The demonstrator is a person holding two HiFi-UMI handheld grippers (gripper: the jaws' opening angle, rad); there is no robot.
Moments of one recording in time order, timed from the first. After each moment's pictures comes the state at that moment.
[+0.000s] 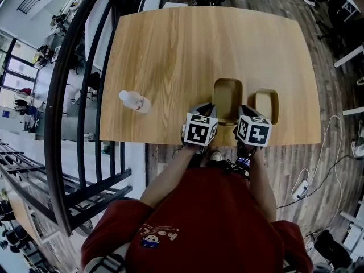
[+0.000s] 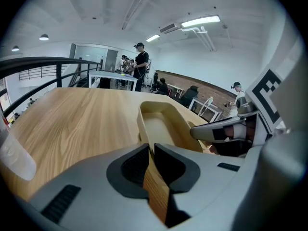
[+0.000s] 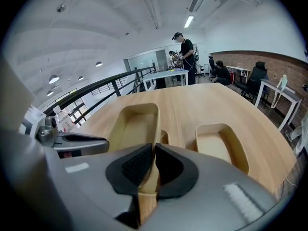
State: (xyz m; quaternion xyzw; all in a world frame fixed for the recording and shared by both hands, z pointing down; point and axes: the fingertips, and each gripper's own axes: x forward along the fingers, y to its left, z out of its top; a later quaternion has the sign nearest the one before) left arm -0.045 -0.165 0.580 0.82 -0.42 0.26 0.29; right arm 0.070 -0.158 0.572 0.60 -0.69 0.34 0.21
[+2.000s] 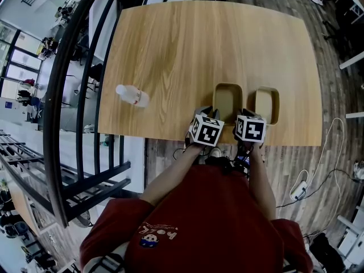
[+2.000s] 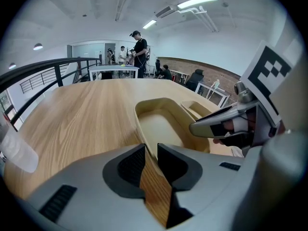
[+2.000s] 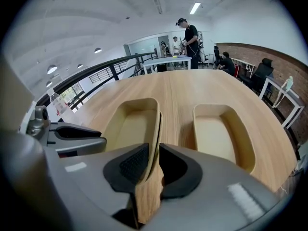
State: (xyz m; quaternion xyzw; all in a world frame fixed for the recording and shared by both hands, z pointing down) left arm -0.028 -0.143 0.629 0.79 -0.43 0.34 0.28; right arm 0.084 -0.144 0.630 0.57 -0.67 0.37 0.29
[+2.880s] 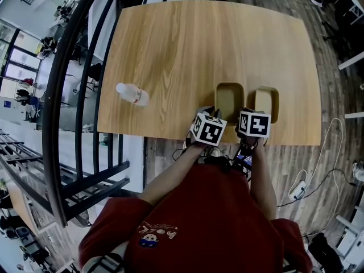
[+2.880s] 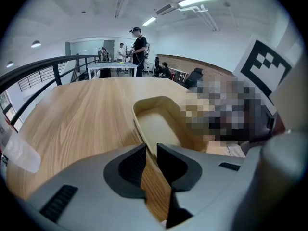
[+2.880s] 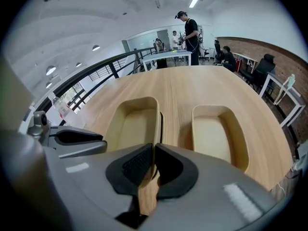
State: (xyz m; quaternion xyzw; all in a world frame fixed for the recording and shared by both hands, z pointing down) left arm -0.022 -0.136 0.613 0.79 -0.42 0.35 0.29; right arm 0.089 -0.143 0.613 0.56 -0.67 0.40 0.30
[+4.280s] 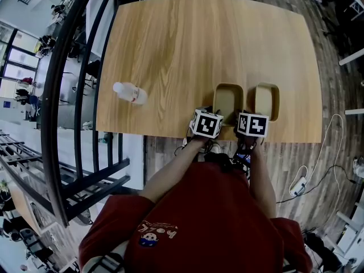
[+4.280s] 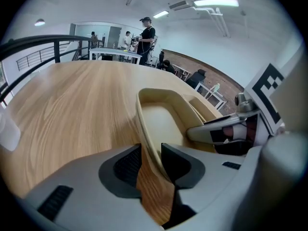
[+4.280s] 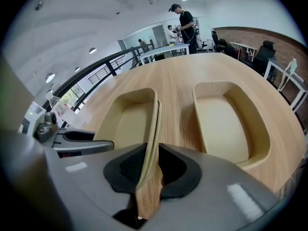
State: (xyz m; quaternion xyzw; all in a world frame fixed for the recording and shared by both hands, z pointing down) left arm -0.018 -0.133 0.656 0.77 -0.39 0.34 0.36; right arm 0.087 -0.128 0.659 0.54 -0.66 0.44 0.28
